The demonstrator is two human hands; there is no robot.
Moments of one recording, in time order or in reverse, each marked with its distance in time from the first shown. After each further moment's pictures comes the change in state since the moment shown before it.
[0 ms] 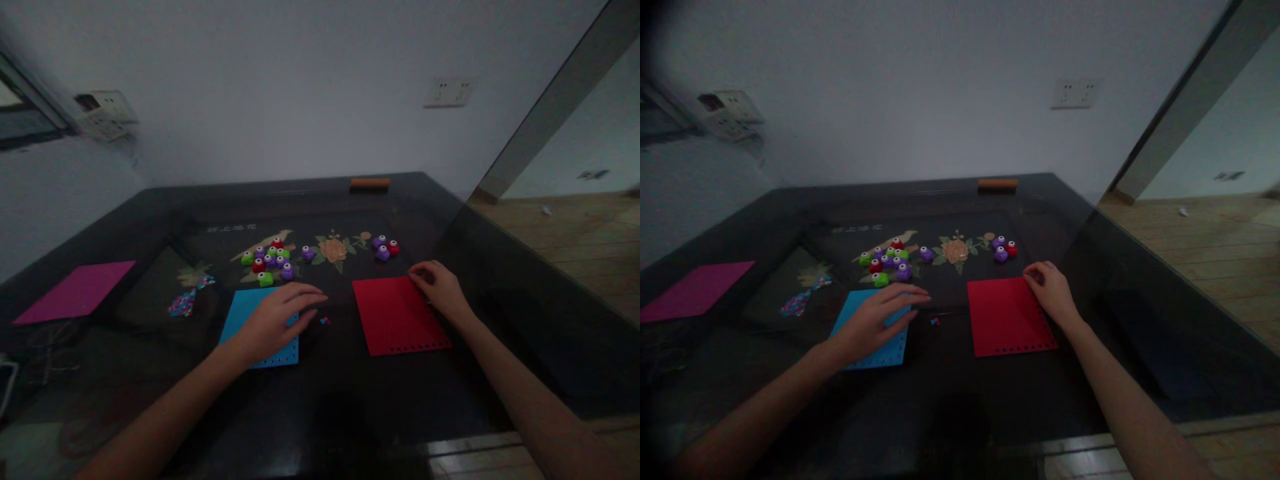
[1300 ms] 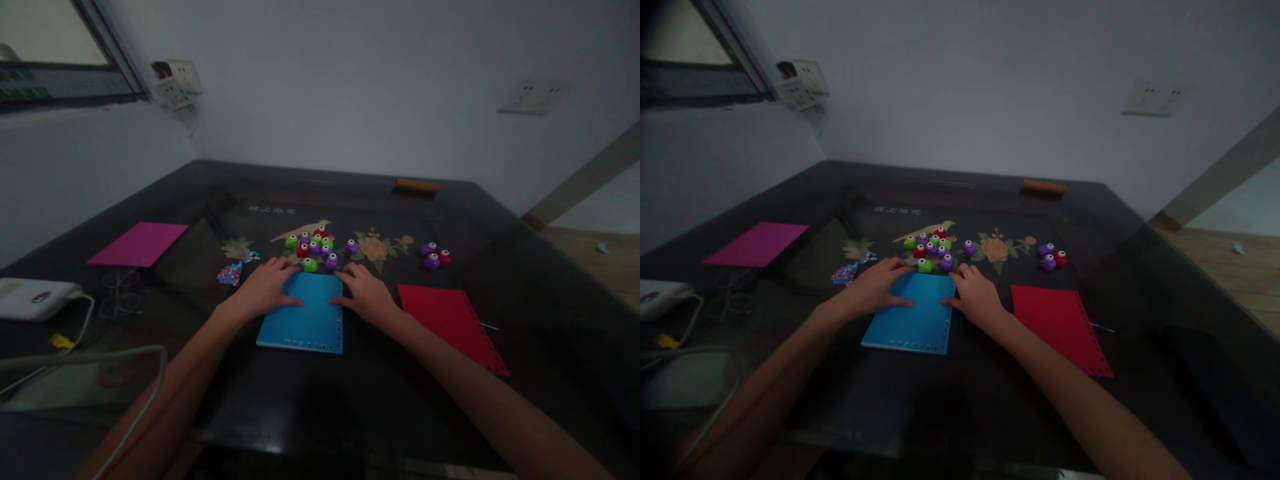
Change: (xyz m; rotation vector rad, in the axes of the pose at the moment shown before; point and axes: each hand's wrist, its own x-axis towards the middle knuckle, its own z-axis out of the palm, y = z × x) left_hand -0.060 -0.092 -0.028 0.321 -0.183 -0.416; right_hand -0.002 -0.195 0.101 -0.234 -0.447 -0.561
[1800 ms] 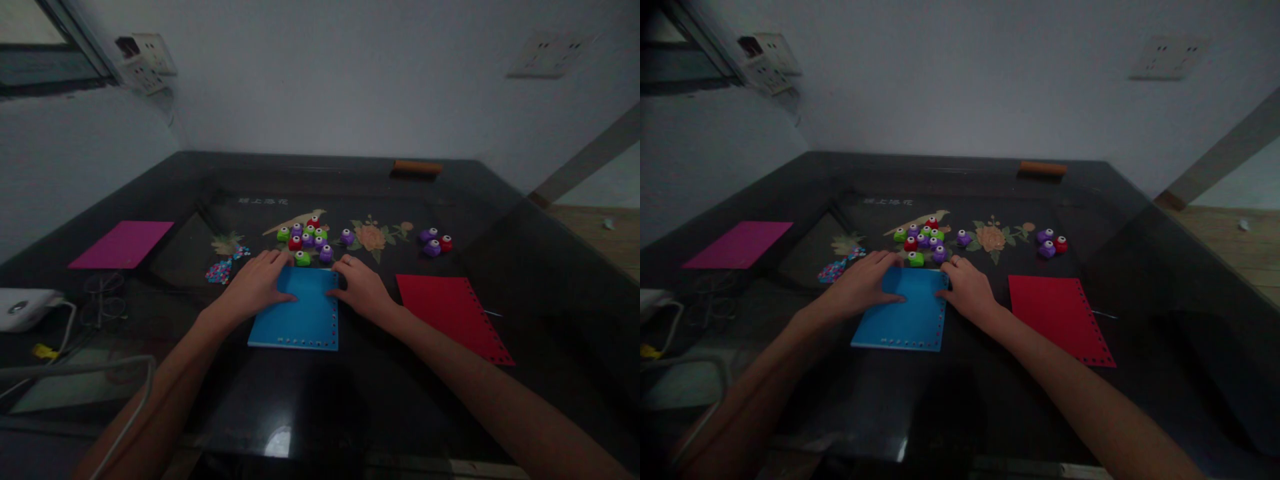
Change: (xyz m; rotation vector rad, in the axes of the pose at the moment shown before) left_hand 0.001 0.015 -0.011 0.005 0.044 -0.033; right_hand 0.001 -0.001 0.004 0.190 0.066 0.049
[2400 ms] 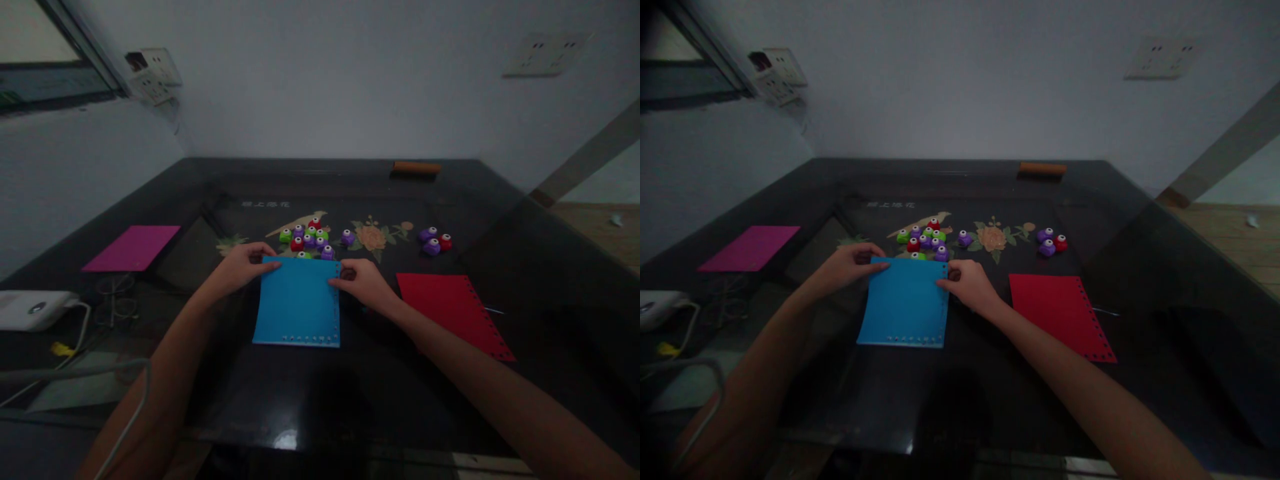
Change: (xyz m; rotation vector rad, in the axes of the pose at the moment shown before) left_hand 0.005 -0.035 -0.019 -0.688 0.073 -0.295; right_hand 0.005 0.002 -0.007 0.564 -0.038 0.163
